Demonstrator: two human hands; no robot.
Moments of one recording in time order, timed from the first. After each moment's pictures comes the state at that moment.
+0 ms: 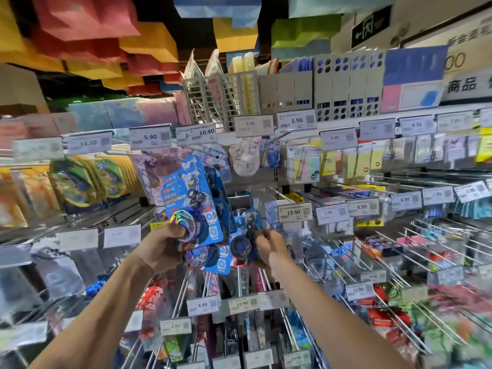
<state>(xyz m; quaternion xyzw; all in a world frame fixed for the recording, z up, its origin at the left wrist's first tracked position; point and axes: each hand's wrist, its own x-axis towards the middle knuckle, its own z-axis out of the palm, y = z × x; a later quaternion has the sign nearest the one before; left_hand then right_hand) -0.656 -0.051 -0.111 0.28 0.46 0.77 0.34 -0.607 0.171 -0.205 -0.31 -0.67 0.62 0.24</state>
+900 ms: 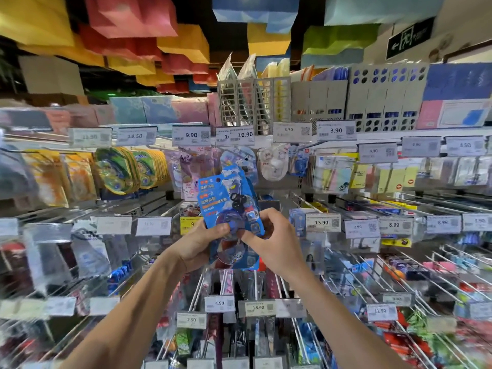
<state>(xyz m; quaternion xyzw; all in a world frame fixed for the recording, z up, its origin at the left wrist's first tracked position) -0.680 -0.050 -0.133 0.36 0.51 0.71 0.30 -0.569 0.108 -0.148 -0.05 -0.82 0.40 0.40</state>
